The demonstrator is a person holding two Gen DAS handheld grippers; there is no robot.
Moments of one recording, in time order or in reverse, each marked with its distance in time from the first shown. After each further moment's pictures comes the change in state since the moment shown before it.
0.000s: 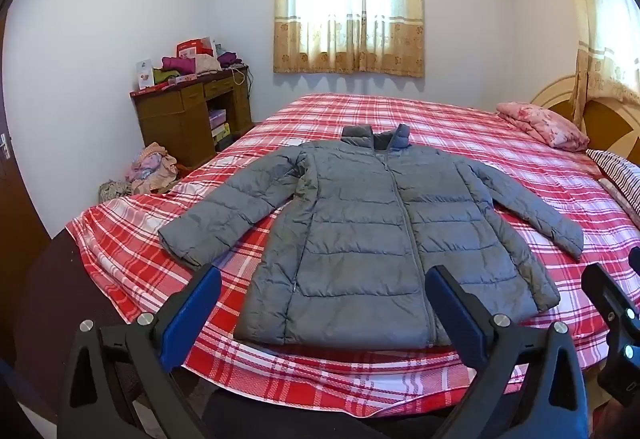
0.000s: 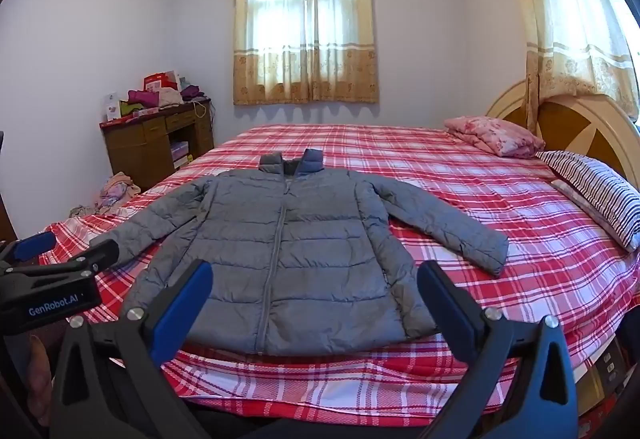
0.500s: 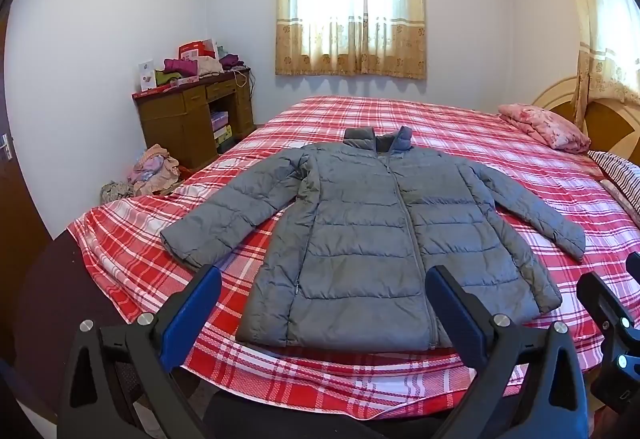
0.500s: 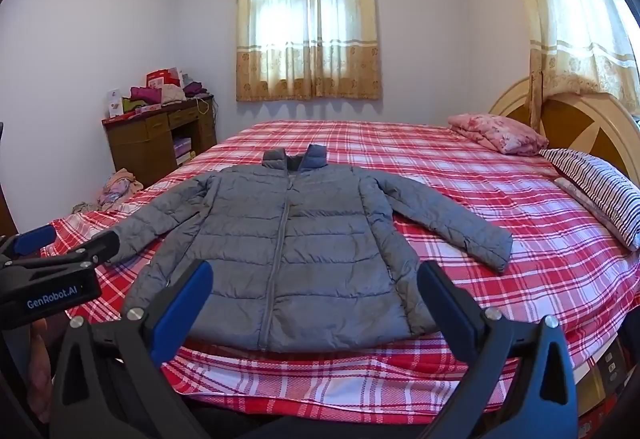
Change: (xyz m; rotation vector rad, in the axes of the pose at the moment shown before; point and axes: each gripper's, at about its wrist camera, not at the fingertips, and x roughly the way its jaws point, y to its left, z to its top) left arm 0.001 0.004 0.000 -0.008 -0.008 -0.001; right arm 0.003 -0.003 -0.001 0.005 0.013 0.000
